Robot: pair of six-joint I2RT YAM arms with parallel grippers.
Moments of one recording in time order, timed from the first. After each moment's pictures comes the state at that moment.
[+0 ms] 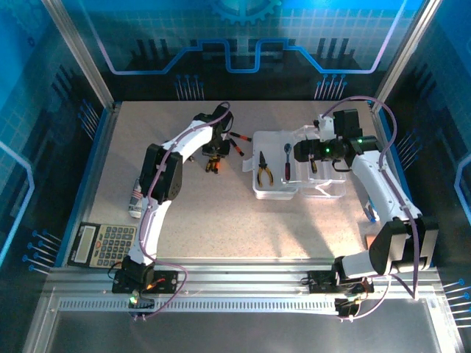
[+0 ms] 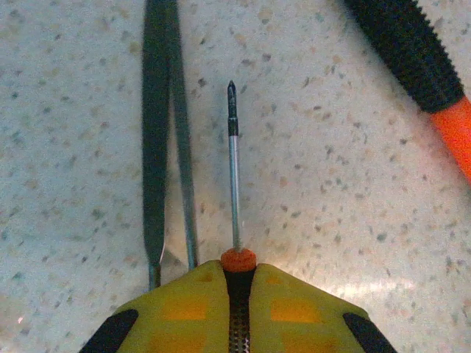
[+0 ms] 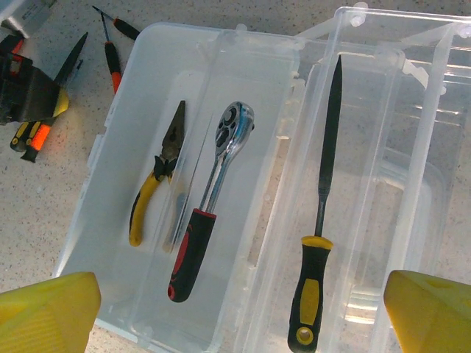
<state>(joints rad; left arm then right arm) -0.36 2.37 2.02 -0.97 -0.03 -0.30 0.09 1.41 1.26 -0.78 -0.24 0.02</state>
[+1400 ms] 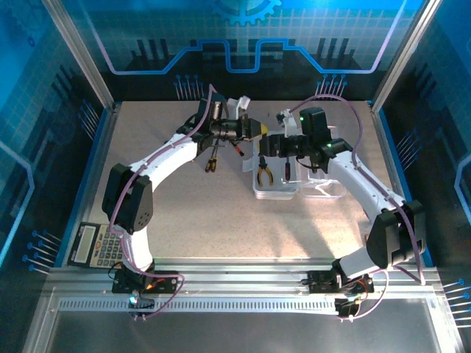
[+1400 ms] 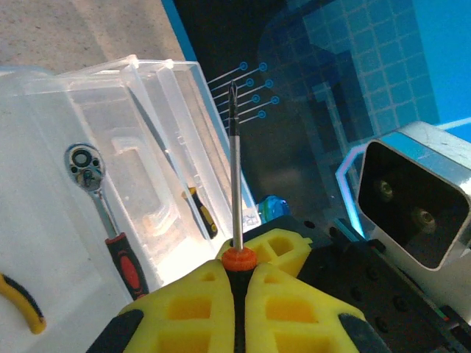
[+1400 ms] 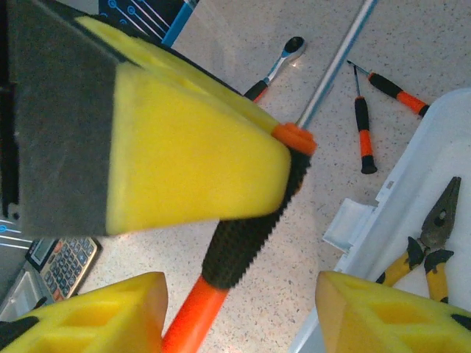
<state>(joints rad) -0.45 1.87 1.54 -0.05 0.80 -0.81 0.34 1.49 1.24 -0.40 -0.56 0.30</state>
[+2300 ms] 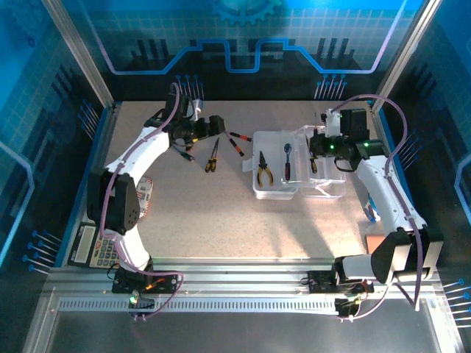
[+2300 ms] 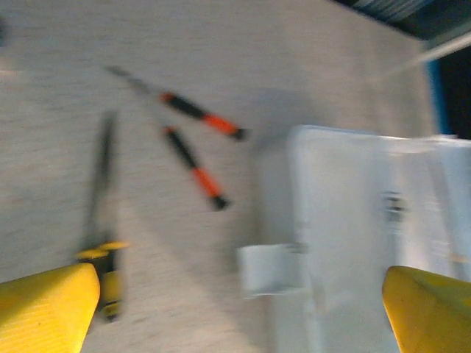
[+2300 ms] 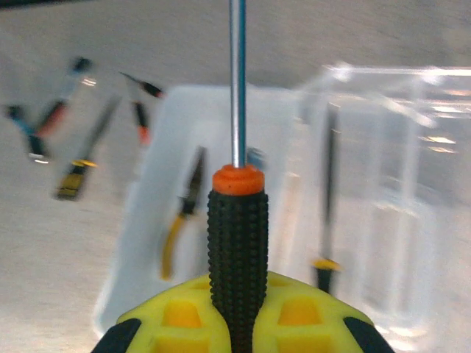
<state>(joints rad) -0.20 1.80 1.52 -0.55 0.33 -0.46 0.06 1.35 1.25 -0.73 -0.23 0.11</state>
